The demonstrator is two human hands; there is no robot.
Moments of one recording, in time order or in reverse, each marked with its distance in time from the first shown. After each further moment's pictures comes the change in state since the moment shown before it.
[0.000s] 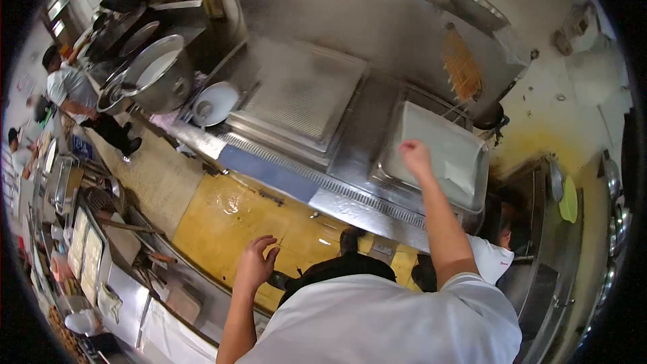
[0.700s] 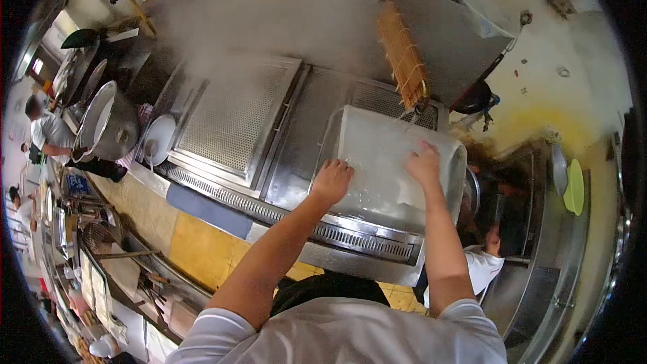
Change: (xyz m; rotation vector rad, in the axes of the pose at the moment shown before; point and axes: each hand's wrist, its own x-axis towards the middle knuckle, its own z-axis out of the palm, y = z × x) left_hand 0.330 0.241 0.336 0.561 -0.297 0.711; right_hand 0.128 0.191 -0.143 -0.472 0.214 0.020
